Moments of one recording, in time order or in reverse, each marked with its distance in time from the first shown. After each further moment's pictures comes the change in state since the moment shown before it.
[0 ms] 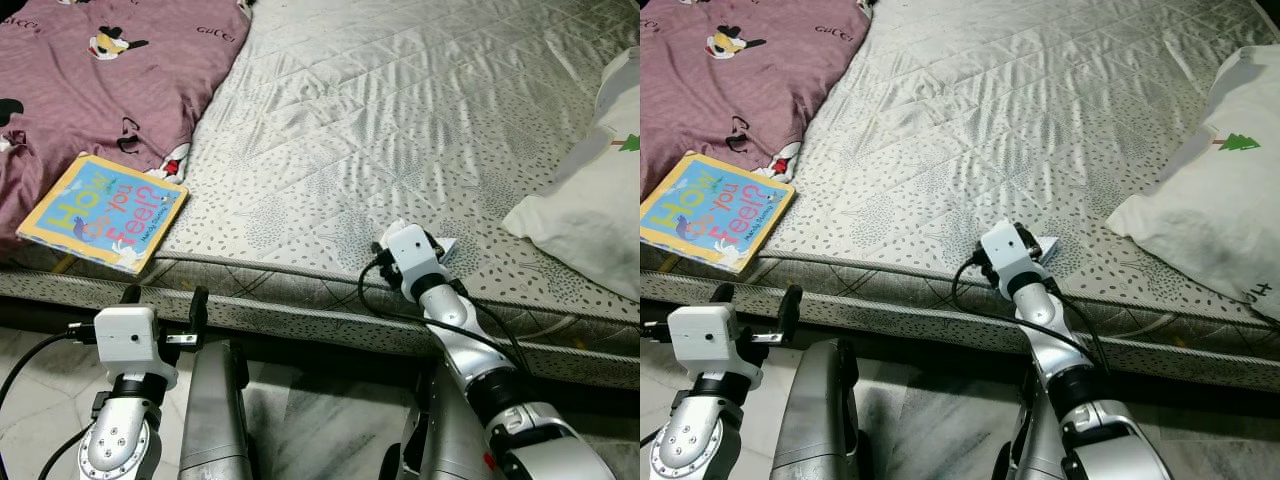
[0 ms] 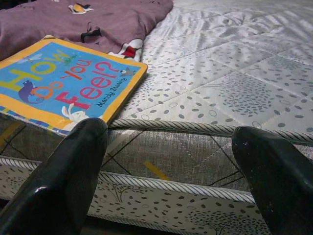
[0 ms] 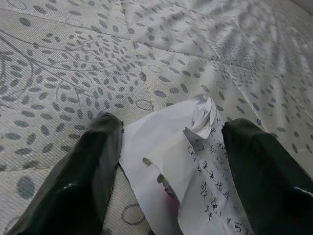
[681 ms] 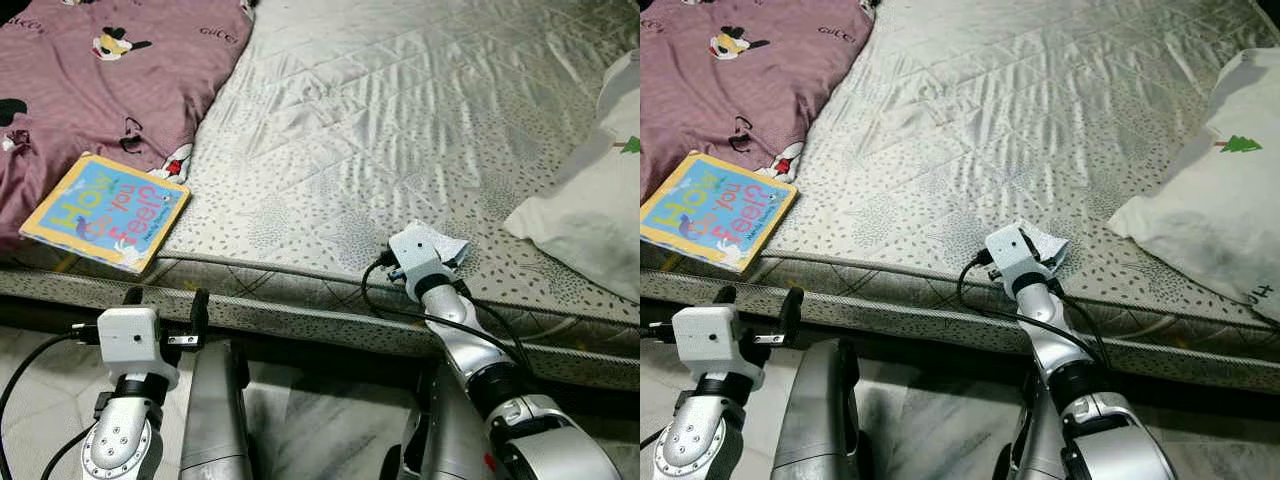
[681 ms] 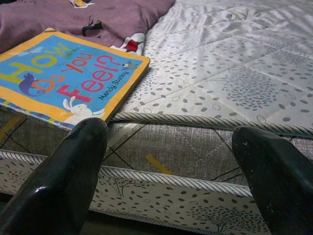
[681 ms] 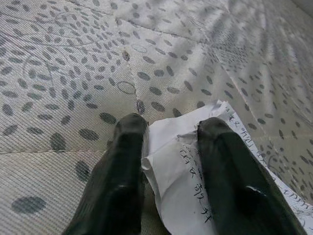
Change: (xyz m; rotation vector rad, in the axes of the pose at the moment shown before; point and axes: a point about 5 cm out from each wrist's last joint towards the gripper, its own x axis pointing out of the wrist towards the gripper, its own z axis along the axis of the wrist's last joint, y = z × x) left arm 0.002 0.000 -0.005 0.000 0.018 0.002; right arm 0.002 -0.004 -0.009 -0.036 0.054 -0.054
